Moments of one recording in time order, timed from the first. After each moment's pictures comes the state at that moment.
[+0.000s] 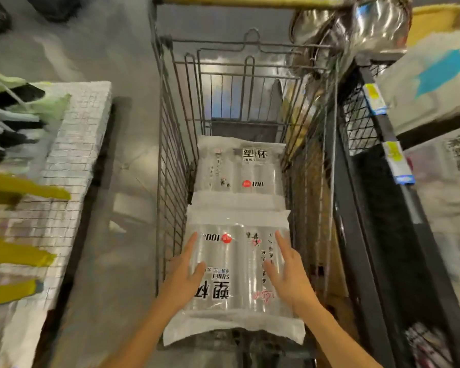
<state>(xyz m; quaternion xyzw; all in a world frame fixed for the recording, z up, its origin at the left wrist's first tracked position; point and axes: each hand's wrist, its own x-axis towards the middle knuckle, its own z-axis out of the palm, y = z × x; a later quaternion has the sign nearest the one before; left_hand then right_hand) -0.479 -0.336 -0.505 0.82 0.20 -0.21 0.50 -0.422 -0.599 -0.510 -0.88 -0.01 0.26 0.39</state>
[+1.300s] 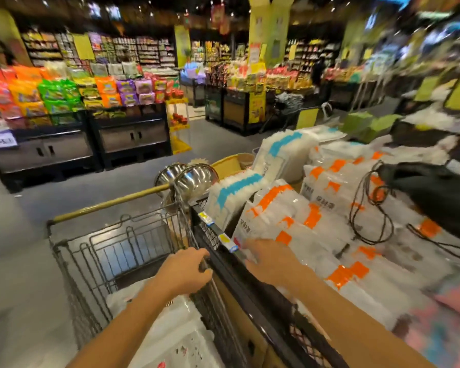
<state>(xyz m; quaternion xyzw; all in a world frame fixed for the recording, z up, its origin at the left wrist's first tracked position) -0.374 -0.498 -0.149 0.94 -0.28 -0.16 0.09 -0.446 -0.715 -0.148 -1.00 0.01 0.02 0.08</state>
